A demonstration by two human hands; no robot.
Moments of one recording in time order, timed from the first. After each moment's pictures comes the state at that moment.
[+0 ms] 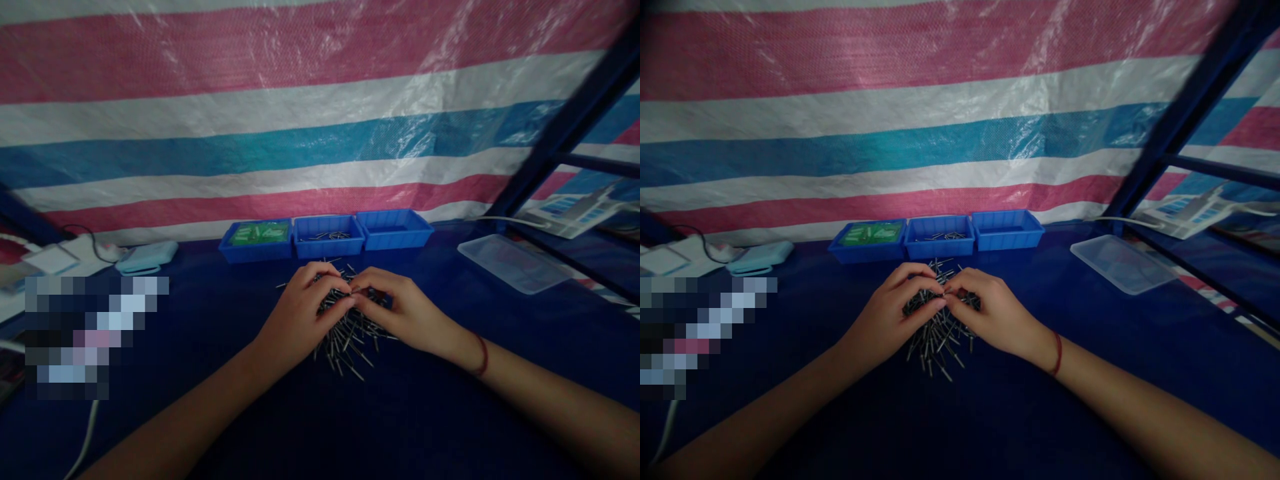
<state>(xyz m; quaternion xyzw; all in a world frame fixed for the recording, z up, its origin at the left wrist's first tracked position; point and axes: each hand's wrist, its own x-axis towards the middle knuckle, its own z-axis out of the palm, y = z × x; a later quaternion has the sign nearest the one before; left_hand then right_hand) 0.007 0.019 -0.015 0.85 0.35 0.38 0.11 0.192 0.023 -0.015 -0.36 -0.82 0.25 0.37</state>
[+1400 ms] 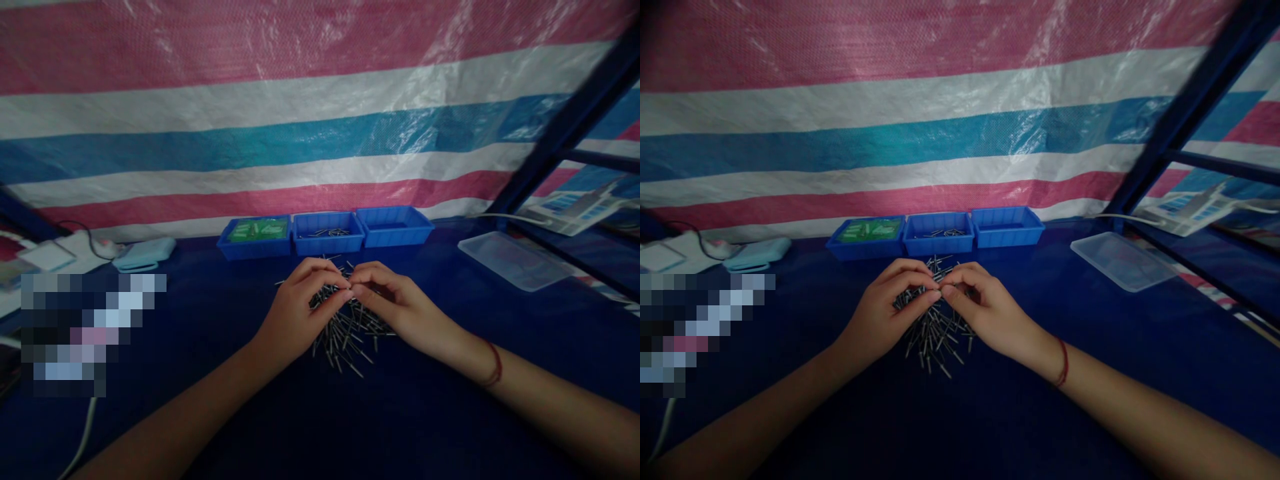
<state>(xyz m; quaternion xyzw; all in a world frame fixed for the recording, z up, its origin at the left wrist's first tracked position) 0.008 0.020 -0.015 0.82 0.33 0.46 0.12 0.187 0.016 -0.013 -0.39 -0.73 0.38 0.40</state>
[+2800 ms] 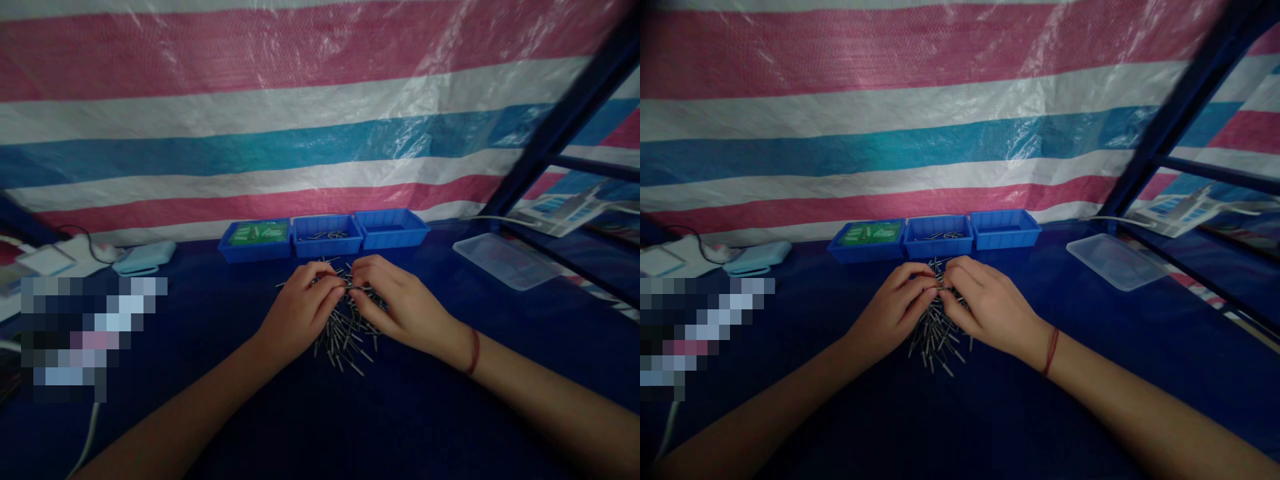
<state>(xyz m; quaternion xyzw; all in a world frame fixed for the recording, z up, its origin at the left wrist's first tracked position) 0.002 0.024 -0.022 0.86 0.35 0.36 0.06 0.191 0.015 -0.001 -0.33 -0.88 0.05 0.34</state>
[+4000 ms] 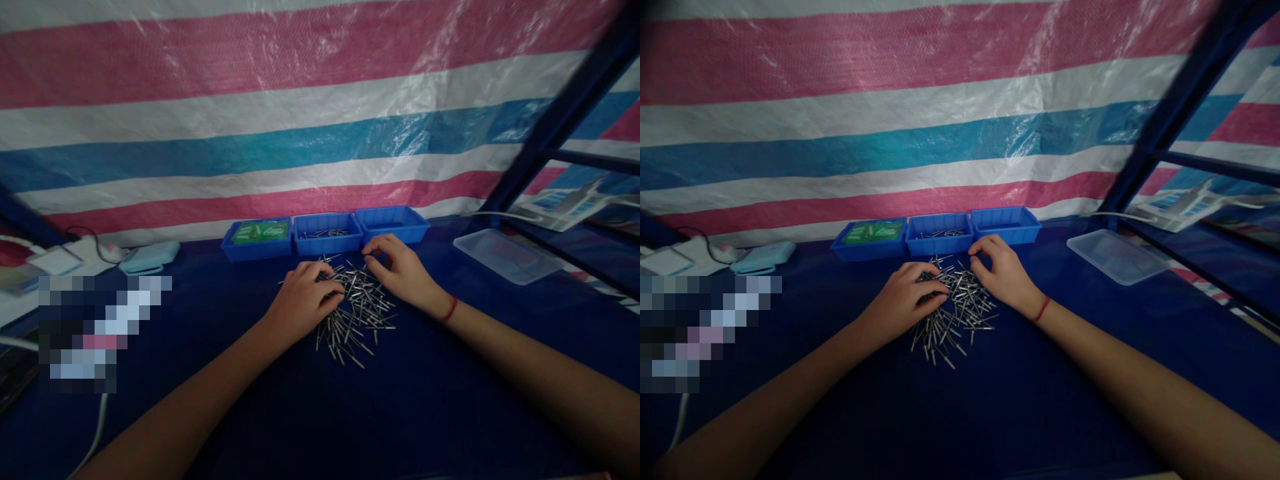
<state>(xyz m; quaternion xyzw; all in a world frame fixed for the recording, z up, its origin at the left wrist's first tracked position) 0.000 0.041 -0.035 0.89 0.39 0.22 0.01 0.213 0.069 -0.035 -0.45 -0.78 0.08 0.42</state>
